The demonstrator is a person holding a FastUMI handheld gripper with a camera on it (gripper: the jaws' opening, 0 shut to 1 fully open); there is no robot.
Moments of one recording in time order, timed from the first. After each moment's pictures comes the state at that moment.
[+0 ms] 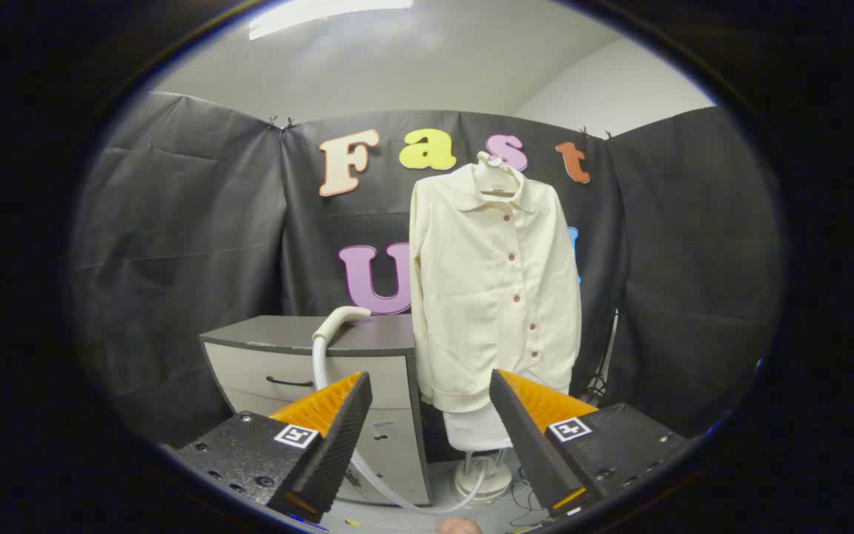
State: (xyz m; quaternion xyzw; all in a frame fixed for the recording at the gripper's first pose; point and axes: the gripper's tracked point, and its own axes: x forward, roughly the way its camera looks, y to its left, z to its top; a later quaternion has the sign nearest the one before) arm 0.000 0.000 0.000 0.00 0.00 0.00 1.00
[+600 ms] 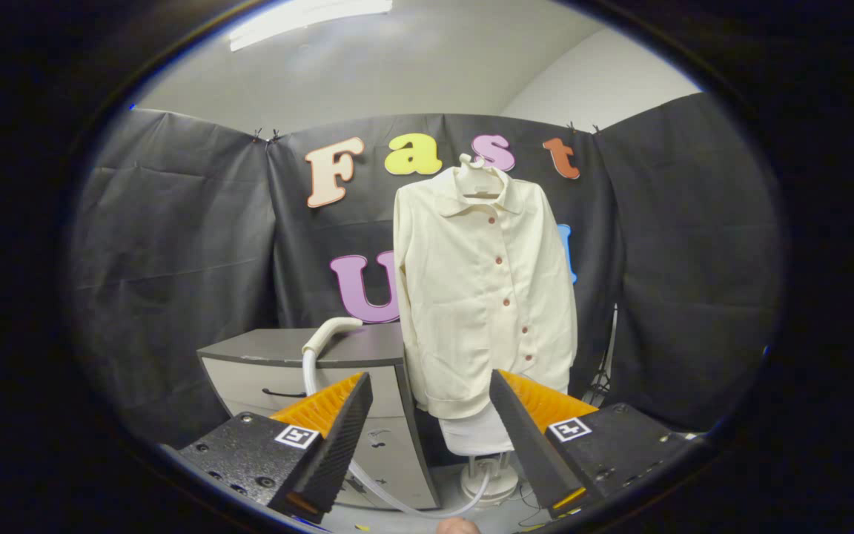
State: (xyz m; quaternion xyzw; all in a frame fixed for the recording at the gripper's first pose) arm 0.011 -0.021 0.009 0.03 0.00 0.00 1.00
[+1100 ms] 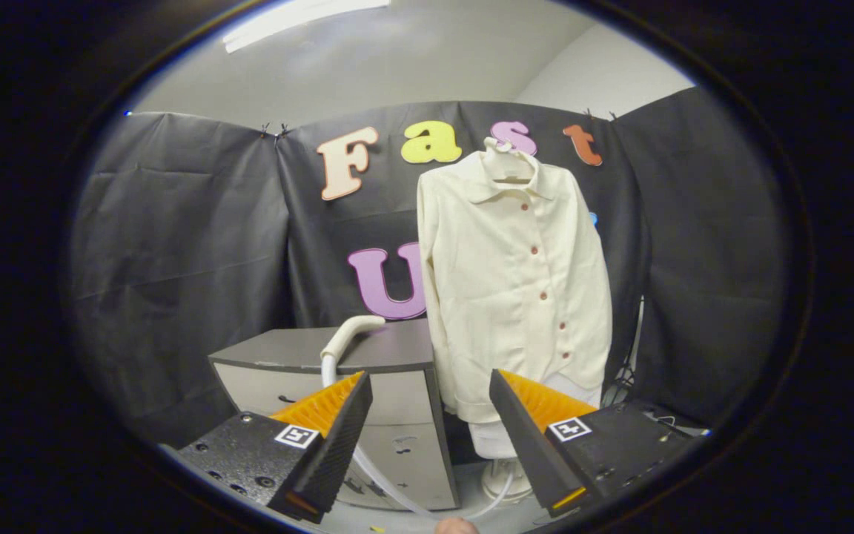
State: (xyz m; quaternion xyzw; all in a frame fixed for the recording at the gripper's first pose) arm 0.063 0.027 0.009 0.04 0.01 0.04 1.00
